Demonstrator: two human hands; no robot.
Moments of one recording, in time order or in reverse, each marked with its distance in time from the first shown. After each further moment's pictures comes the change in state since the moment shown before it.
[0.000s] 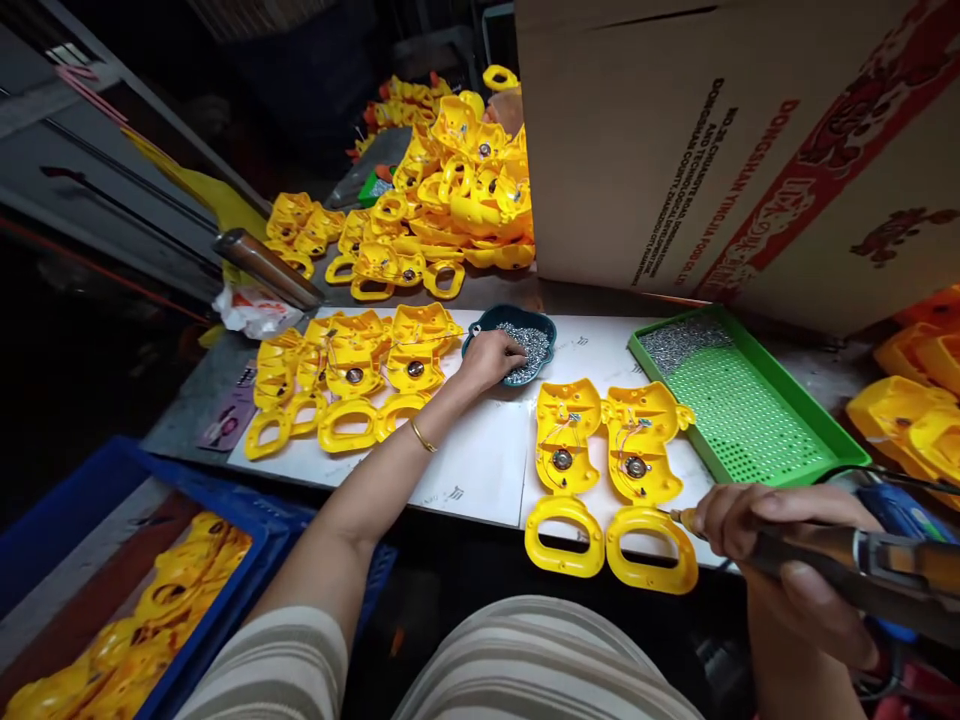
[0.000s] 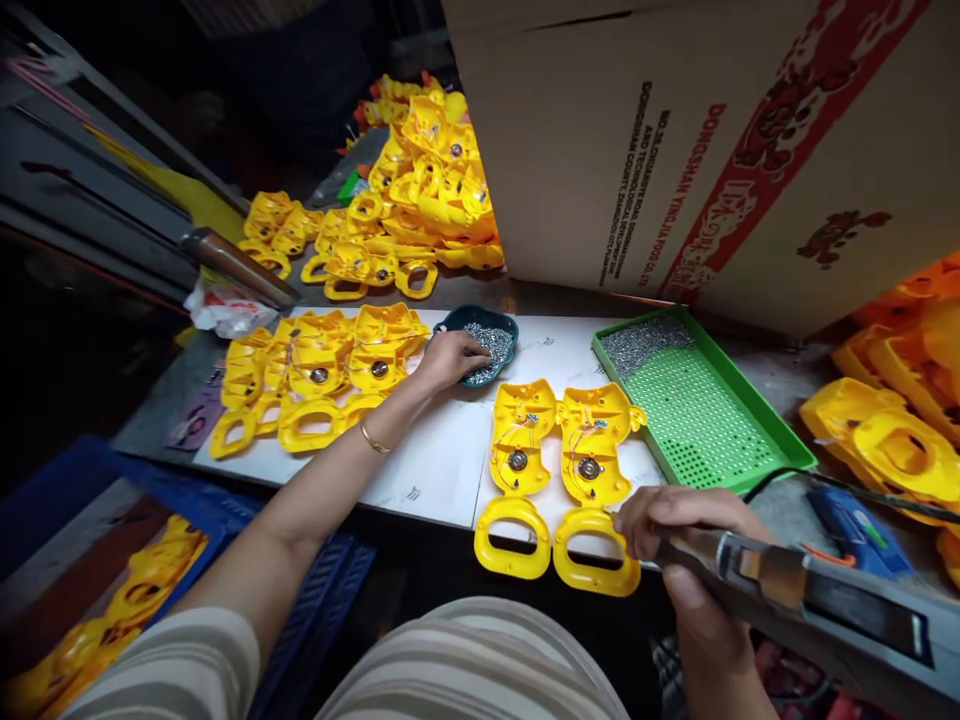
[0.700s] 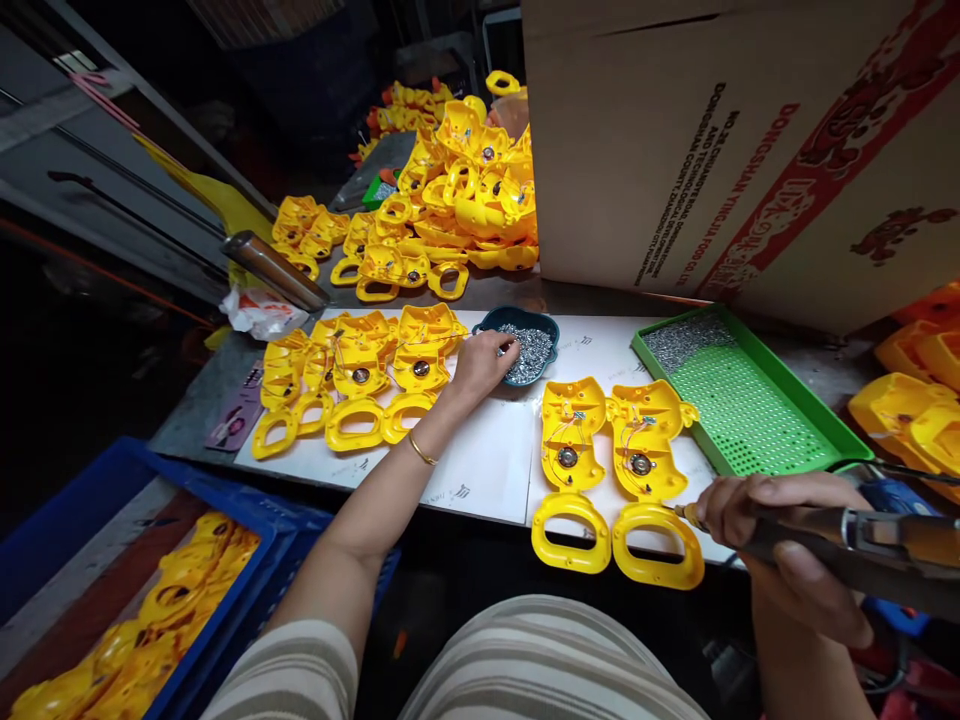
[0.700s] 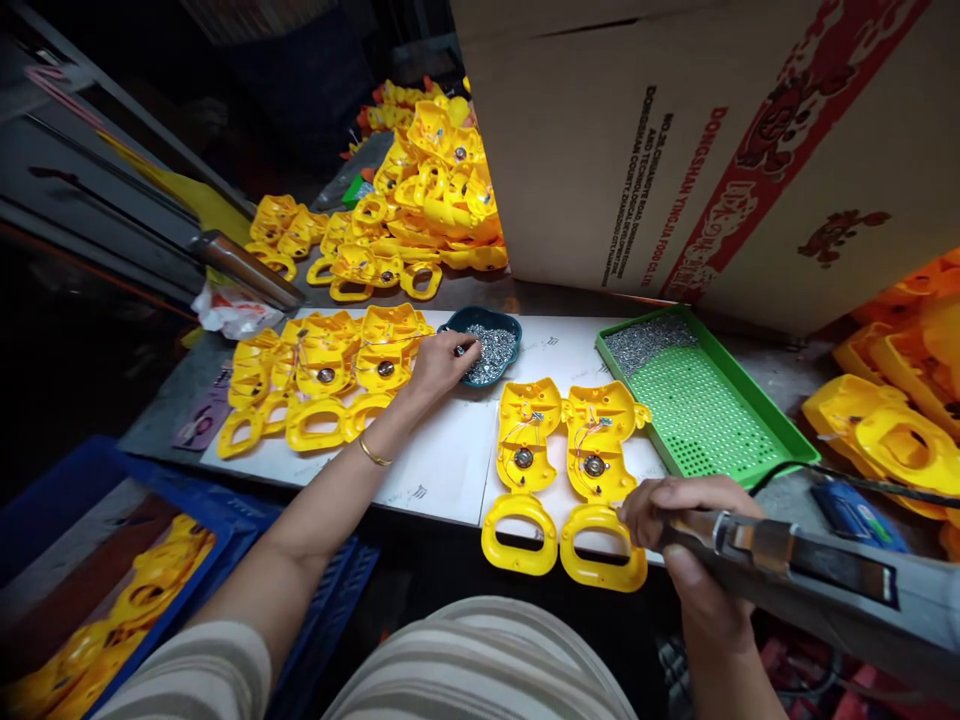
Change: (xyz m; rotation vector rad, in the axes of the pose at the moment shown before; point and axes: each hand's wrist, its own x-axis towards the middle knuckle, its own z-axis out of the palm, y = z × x) left_hand -0.014 -0.006 0.004 -0.090 0.358 0.016; right_hand -0.001 0.007 -0.003 0.021 -0.038 -0.025
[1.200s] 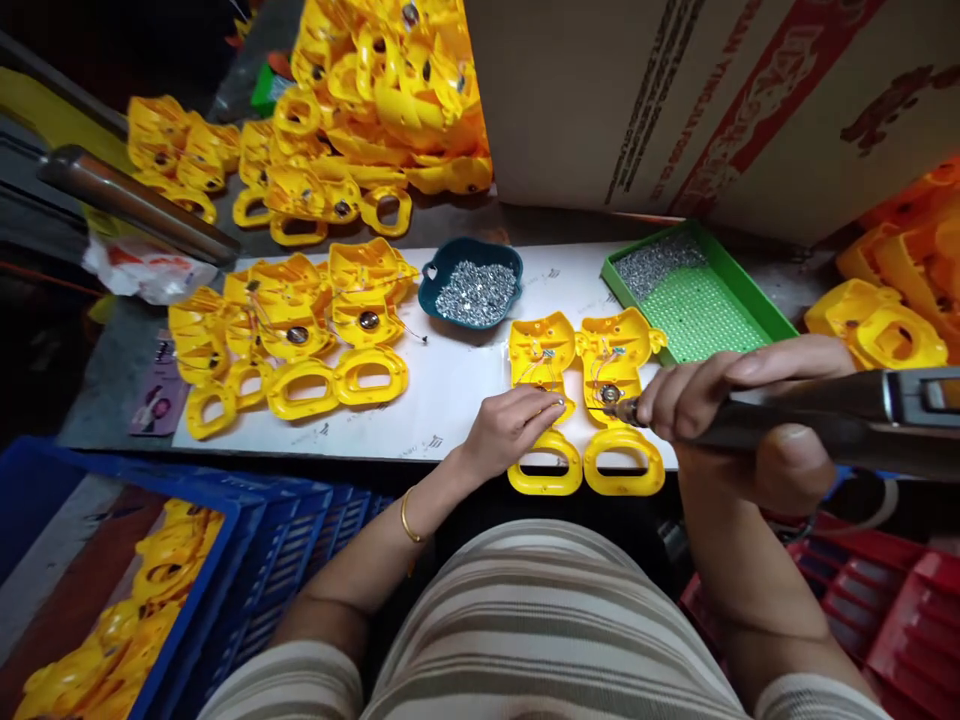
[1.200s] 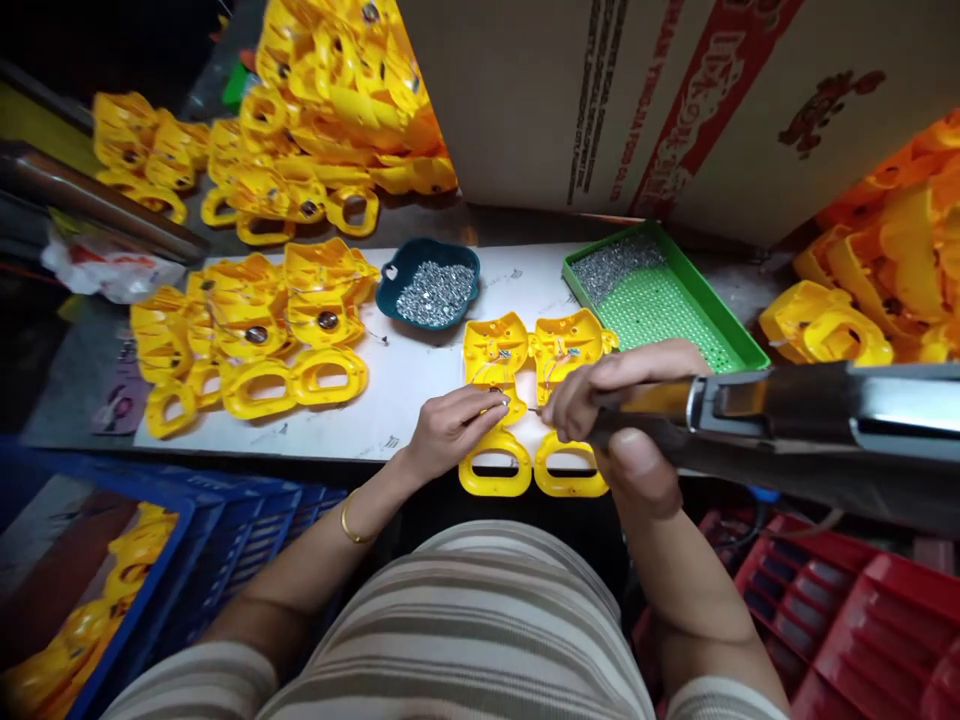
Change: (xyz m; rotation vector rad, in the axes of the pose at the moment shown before) left_hand -0.125 0.107 -0.001 -0.439 -0.001 0.417; right_hand 0.040 -0.005 0.039 0.142 -0.040 -0.176
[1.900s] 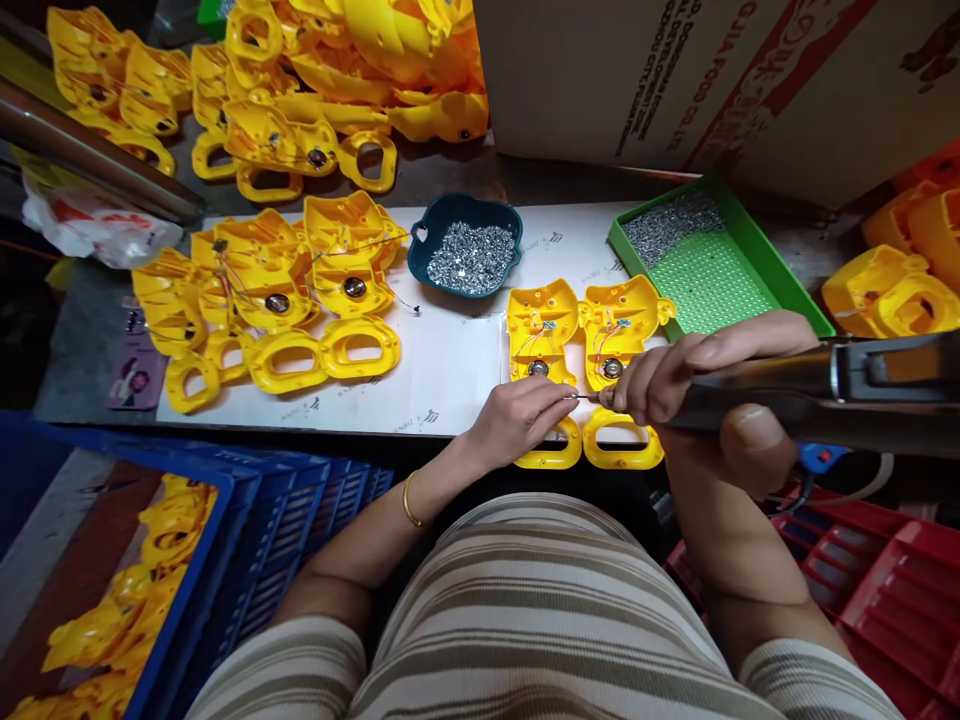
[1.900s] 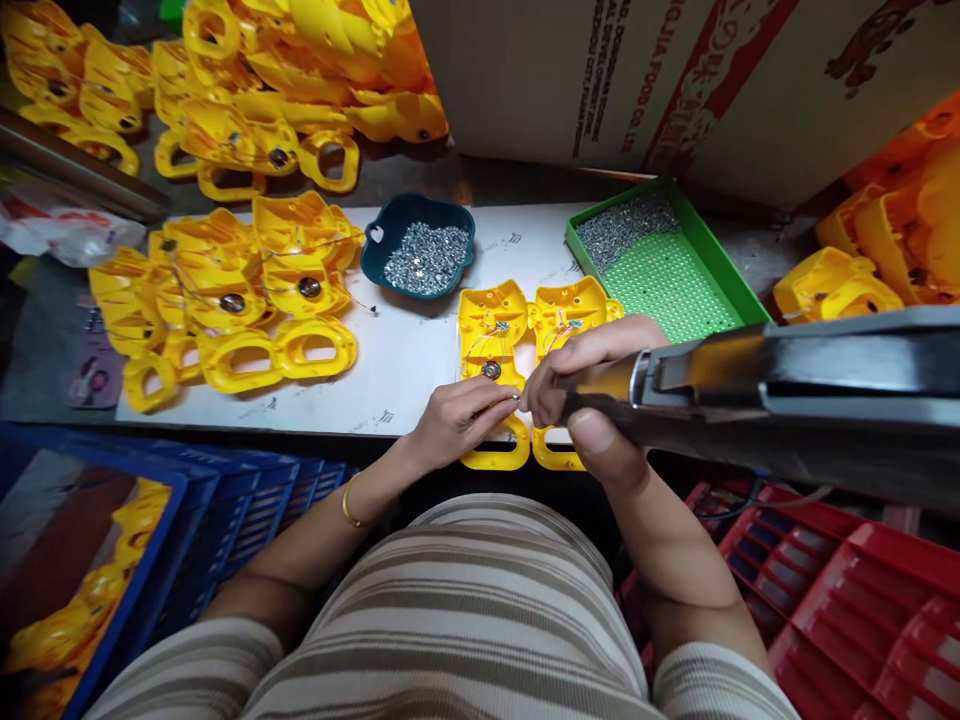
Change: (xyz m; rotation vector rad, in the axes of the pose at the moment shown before) left_hand -0.008 0.011 0.008 -0.001 -0.155 -0.035; right_hand -0.010 0.009 0.002 -0.018 -0.128 0.111
